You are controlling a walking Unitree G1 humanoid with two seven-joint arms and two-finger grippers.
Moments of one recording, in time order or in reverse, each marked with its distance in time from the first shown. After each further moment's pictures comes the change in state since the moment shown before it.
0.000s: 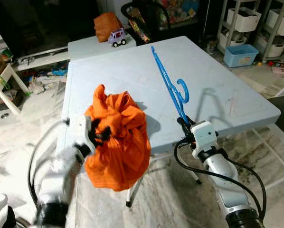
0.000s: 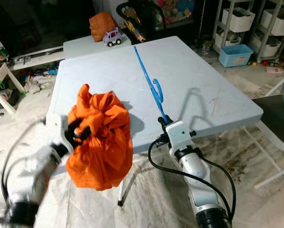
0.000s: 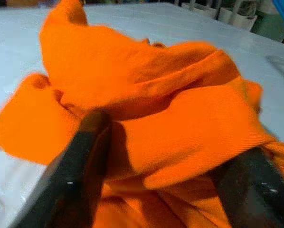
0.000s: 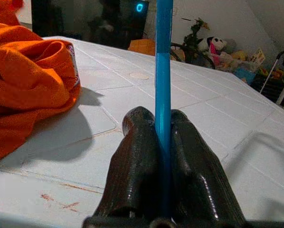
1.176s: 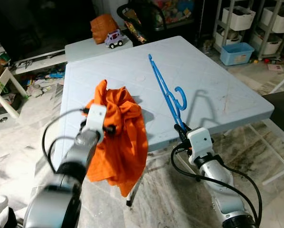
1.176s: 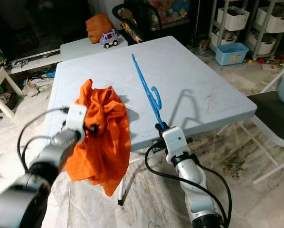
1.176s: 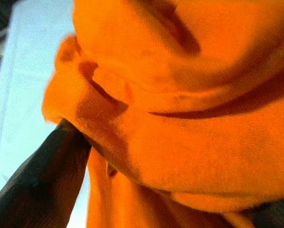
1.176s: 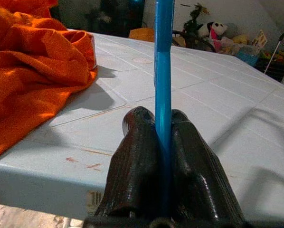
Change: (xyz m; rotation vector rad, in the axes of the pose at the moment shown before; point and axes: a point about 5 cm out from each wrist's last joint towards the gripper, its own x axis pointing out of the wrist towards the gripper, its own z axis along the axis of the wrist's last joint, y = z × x) left arm 0.071 0.019 0.014 0.385 0.234 0.333; right arm -0.007 0.009 -0.009 0.027 0.042 -0.007
